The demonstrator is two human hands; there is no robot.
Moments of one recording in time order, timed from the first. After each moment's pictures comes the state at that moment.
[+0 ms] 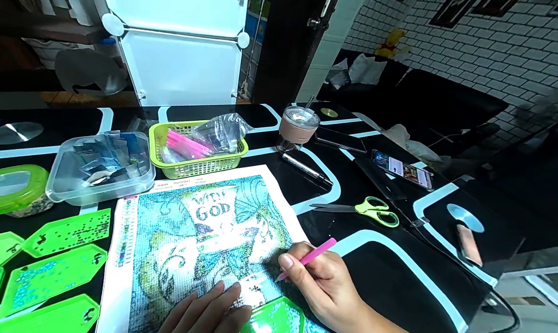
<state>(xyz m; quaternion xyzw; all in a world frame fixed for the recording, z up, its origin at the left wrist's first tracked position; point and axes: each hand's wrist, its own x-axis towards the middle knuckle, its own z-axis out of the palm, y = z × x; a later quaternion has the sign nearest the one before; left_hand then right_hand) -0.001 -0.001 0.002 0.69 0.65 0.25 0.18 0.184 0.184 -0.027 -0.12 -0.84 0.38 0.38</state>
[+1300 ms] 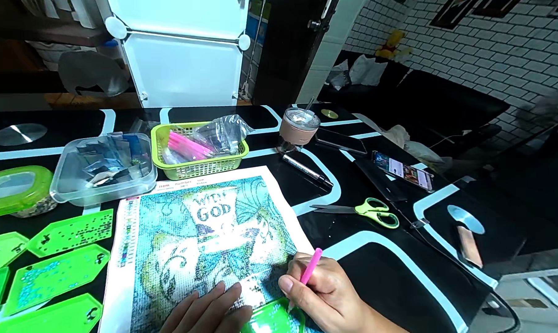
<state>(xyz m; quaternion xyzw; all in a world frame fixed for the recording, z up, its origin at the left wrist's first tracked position) -0.001 0.000 0.000 0.70 0.65 0.25 0.17 0.190 0.186 -0.023 -0.03 -0.86 0.38 0.34</state>
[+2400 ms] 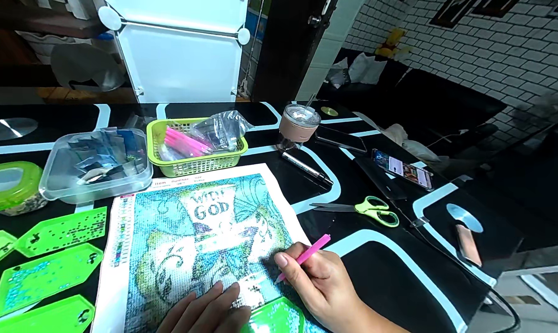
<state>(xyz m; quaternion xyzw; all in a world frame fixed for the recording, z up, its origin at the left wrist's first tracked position) 0.000 0.000 0.001 0.70 0.65 0.24 0.17 0.182 0.183 -0.028 -0.15 -0.85 0.35 0.37</state>
